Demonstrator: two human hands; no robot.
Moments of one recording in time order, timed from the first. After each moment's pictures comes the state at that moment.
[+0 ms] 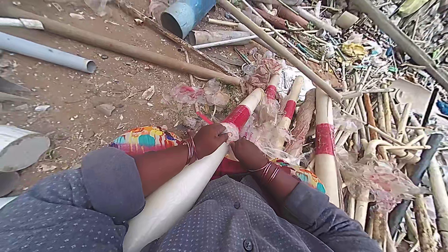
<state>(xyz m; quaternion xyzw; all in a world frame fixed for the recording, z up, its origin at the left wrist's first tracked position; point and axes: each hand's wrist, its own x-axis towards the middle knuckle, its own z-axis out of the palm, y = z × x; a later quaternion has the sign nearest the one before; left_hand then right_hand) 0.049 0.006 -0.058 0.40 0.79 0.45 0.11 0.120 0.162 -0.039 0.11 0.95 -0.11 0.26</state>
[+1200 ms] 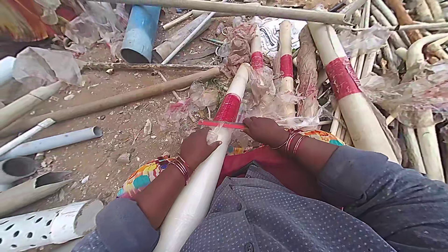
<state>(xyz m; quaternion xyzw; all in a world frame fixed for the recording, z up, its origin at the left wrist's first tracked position) 0.035 0.046 -0.020 0.30 0.92 0.02 0.26 0.134 0.253 -0.056 0.10 0.97 -0.13 0.19</state>
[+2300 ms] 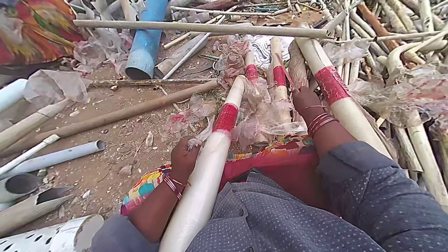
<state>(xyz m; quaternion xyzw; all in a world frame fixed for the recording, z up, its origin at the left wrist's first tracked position) 0.035 -0.003 -0.047 0.33 0.81 0.48 0.00 0.161 0.382 -0.030 0.51 0.82 -0.24 -0.03</state>
